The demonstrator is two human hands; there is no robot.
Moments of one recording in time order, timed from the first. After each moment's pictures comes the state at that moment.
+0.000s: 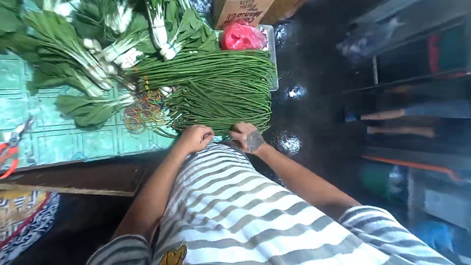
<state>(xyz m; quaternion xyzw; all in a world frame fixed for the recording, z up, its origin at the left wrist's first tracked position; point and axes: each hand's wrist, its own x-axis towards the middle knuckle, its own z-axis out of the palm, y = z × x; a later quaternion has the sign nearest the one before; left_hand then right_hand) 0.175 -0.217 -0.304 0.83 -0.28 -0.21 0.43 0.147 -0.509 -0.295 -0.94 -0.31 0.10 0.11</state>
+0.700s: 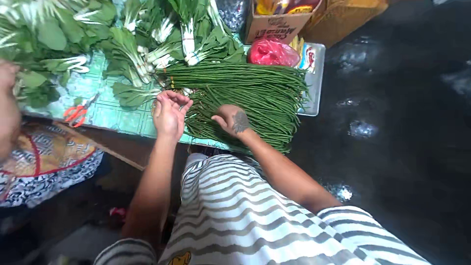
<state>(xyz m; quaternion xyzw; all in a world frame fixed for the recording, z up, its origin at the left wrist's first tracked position) 0.189 -0.216 -0.178 0.54 0.19 0.14 0.81 0.247 -0.432 -0.274 -0.89 -0.30 0.05 0.33</state>
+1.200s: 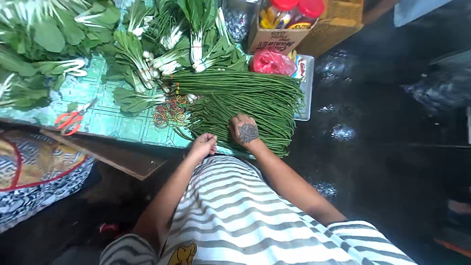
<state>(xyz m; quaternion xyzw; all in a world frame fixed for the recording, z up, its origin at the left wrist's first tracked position) 0.144 -0.246 -0.273 0.62 0.28 -0.29 0.67 0.232 -0.440 -0.291 -0.96 -0.24 0.08 0.09</state>
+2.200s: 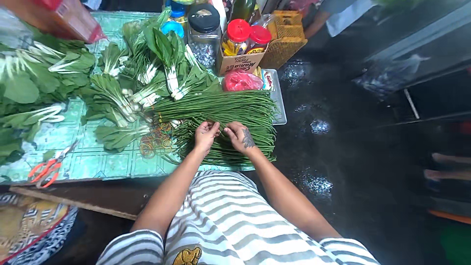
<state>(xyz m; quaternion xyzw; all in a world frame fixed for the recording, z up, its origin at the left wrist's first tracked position) 0.252 -0.297 -0.269 0.56 0.17 -0.11 0.80 0.254 -0.465 -0.244 -0.92 -0.10 0.08 0.36</state>
